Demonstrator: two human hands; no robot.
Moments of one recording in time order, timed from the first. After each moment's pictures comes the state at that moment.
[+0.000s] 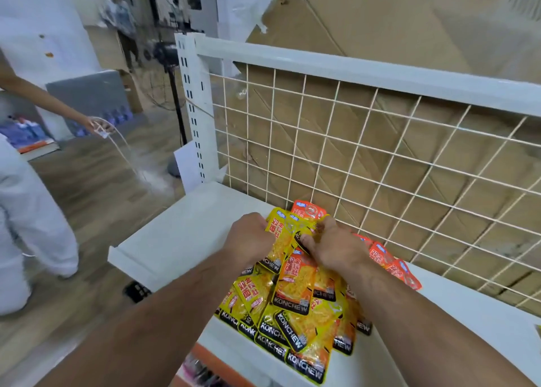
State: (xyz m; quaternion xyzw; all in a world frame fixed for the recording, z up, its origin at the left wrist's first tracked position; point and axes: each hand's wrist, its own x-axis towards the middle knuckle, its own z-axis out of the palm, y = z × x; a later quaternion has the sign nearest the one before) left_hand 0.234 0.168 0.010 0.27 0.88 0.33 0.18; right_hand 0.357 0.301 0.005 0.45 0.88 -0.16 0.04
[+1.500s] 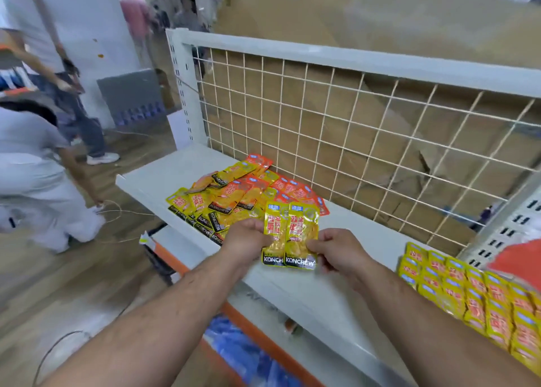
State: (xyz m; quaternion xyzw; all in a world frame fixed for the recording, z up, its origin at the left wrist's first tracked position) left_hand 0.516 0.156 -0.003 0.09 0.77 0.58 0.27; right_hand 0.637 0.310 -0.002 0.33 0.75 -0.58 -0.05
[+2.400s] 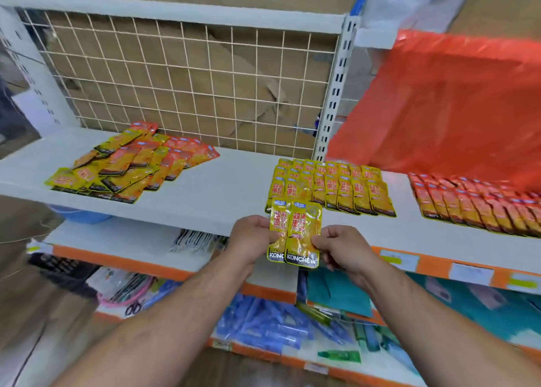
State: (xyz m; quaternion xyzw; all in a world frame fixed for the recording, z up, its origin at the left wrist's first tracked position) left_hand 0.754 0.162 -0.027 0.23 0.72 0.51 0.41; right_hand 0.928 0.240 -0.018 0.50 0.62 -0.57 -0.19
